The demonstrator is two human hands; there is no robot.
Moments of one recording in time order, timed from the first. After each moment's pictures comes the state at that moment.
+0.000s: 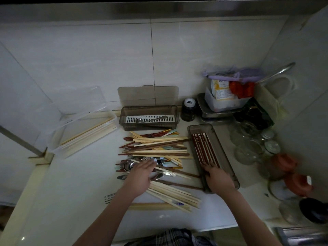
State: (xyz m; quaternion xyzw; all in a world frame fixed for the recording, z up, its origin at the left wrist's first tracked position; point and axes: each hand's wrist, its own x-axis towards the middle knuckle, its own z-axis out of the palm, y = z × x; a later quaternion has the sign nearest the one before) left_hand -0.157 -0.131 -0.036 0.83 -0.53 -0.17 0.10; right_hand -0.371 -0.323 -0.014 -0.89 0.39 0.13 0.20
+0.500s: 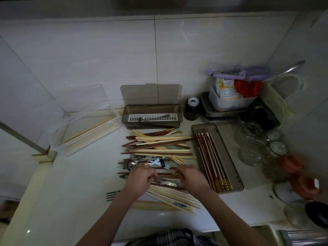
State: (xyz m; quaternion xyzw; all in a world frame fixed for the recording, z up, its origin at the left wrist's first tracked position) left_hand -0.157 -0.124 -0.038 0.83 -0.50 -0.17 0.19; right_hand -0.310 -0.276 -0.029 -0.93 0.28 0.05 0.23
